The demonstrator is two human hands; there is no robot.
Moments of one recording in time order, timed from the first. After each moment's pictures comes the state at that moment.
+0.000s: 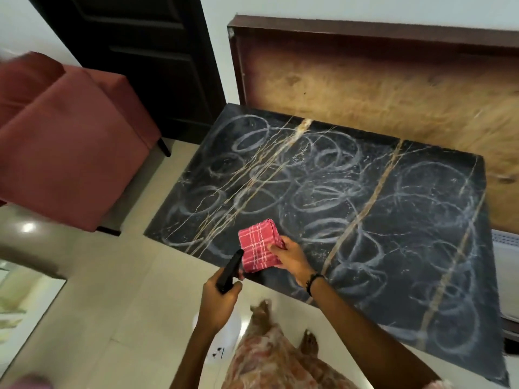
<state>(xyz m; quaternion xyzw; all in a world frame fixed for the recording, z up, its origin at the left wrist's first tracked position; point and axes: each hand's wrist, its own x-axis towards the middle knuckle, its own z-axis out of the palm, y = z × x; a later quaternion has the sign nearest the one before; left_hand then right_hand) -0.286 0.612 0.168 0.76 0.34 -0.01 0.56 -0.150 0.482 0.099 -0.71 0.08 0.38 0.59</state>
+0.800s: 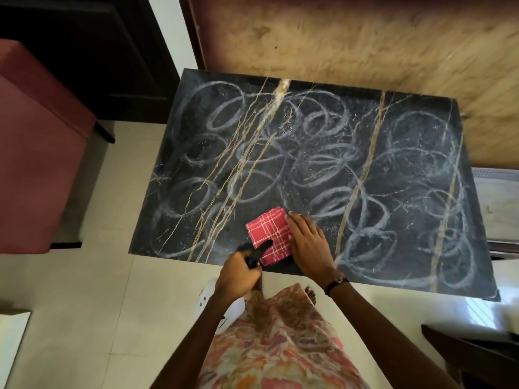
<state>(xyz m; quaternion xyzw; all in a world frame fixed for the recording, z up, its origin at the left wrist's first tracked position) -0.223 0.680 0.113 0.83 0.19 -0.27 0.45 -0.176 0.496 0.085 -0.97 -0.13 0.15 0.17</state>
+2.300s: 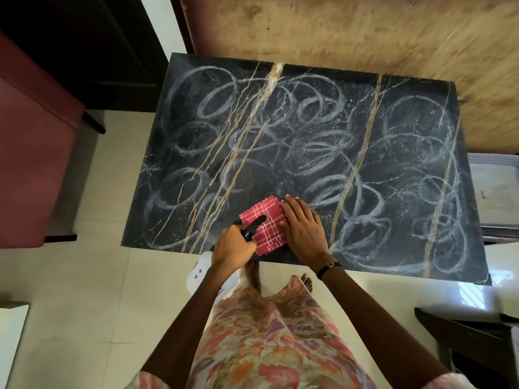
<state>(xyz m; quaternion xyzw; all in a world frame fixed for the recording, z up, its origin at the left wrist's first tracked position) -0.189 0.675 0.134 0.86 0.18 -0.28 0.38 -0.169 0.496 0.087 -0.97 -0.12 0.15 0.16</state>
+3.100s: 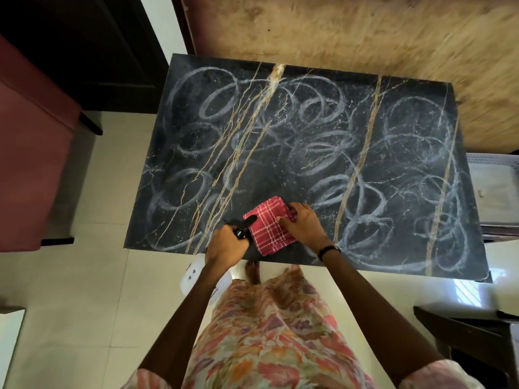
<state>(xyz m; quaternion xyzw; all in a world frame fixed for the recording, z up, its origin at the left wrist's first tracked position) -0.186 0.697 0.128 0.87 0.21 -0.26 0.37 -0.139 0.508 0.081 -0.90 0.07 0.26 0.35</state>
